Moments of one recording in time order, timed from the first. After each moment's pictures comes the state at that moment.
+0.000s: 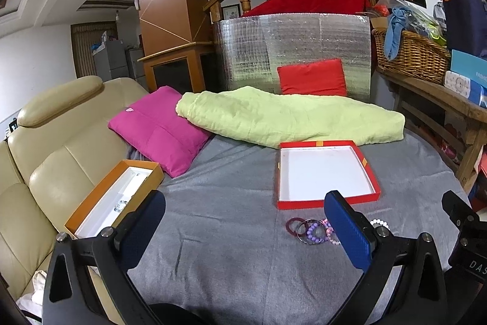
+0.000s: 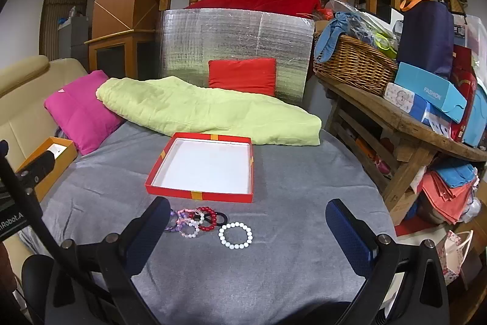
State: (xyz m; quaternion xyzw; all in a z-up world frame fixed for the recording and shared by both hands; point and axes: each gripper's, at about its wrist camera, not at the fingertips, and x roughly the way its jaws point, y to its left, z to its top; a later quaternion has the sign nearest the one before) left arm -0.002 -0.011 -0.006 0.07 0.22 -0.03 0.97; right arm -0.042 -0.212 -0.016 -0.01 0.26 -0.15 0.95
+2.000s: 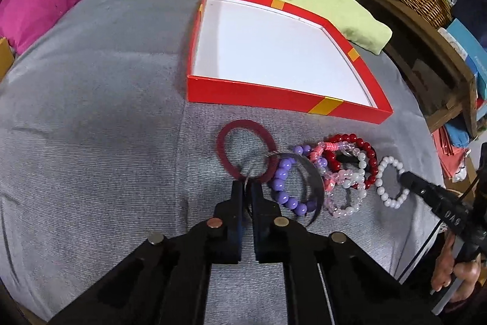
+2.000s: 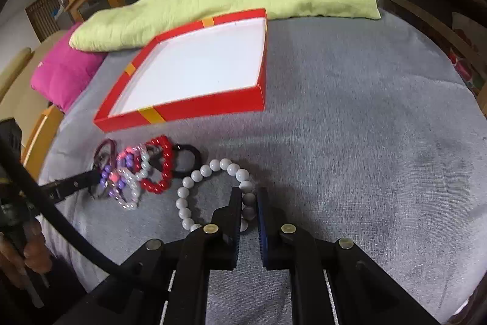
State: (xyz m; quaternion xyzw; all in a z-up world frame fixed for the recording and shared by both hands) left arm 0.182 -0.041 -0.225 -0.02 0.50 -0.22 0.84; right arm 0.100 -0.317 -0.214 0.13 0.45 -0.03 0.88
